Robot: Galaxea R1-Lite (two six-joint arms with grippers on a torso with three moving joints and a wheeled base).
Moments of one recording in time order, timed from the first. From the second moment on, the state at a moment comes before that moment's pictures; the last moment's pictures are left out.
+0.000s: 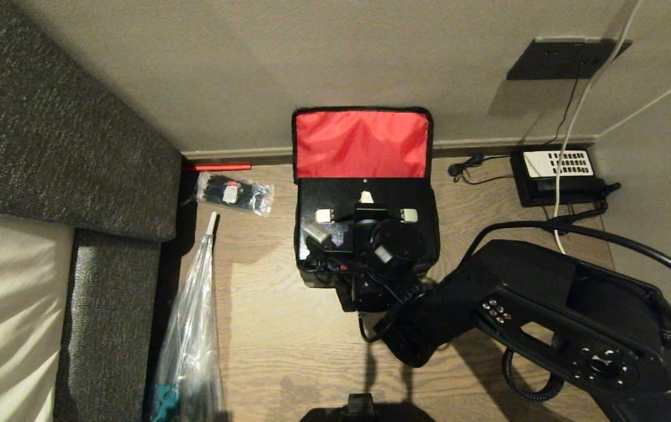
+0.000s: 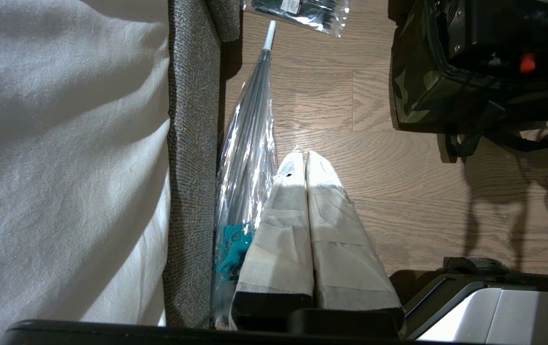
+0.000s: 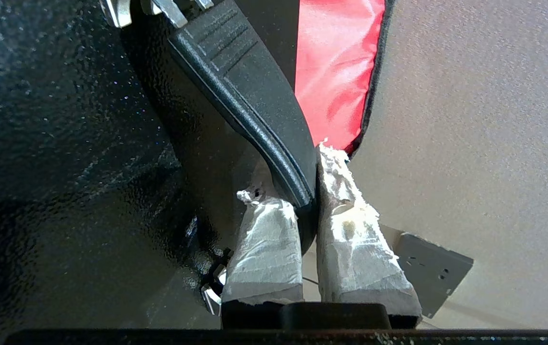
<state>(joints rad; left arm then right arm) 0.00 0.00 0.00 0.00 0.01 -0.01 0.82 2.46 -1.42 -1.52 -0.75 -1.85</state>
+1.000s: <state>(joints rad) 0.00 0.00 0.00 0.00 0.01 -0.01 0.88 2.36 -1.38 -1.52 -0.75 -1.92</state>
